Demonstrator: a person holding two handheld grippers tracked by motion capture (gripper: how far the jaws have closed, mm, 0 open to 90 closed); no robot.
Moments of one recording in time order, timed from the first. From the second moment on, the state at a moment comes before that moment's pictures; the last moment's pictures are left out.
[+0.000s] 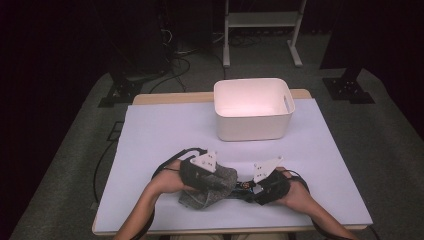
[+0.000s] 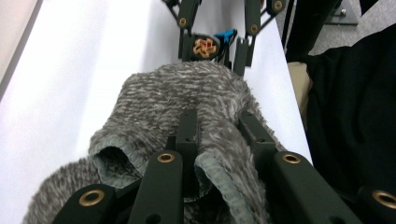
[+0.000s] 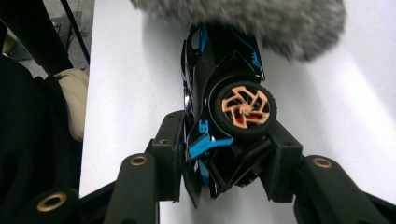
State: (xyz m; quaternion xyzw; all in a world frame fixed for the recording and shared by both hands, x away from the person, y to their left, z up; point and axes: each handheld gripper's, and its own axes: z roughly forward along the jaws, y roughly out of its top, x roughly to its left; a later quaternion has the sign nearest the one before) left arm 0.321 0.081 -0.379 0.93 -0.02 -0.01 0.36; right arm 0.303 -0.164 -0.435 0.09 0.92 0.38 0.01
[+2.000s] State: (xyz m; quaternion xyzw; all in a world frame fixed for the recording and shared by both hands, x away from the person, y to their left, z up) left arm 0.335 0.058 -0.377 0.93 -0.04 -0.03 0.36; right arm 0.308 -0.156 -0.436 0.09 0.92 0.38 0.00
